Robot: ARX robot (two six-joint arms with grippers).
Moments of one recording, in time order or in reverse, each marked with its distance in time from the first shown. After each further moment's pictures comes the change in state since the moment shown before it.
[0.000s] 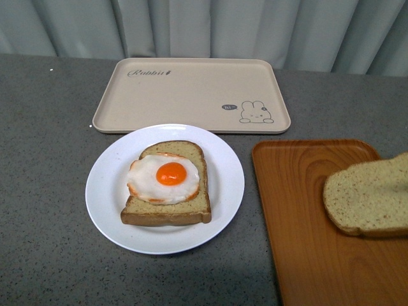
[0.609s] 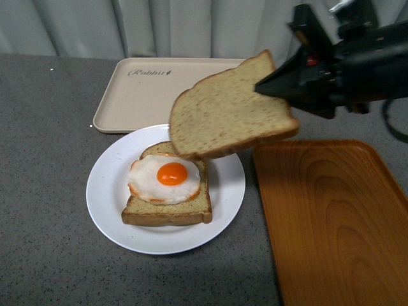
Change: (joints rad) left arm 0.000 0.000 0.000 0.000 0.000 0.000; right arm 0.496 0.059 0.179 0.256 -0.113 0.401
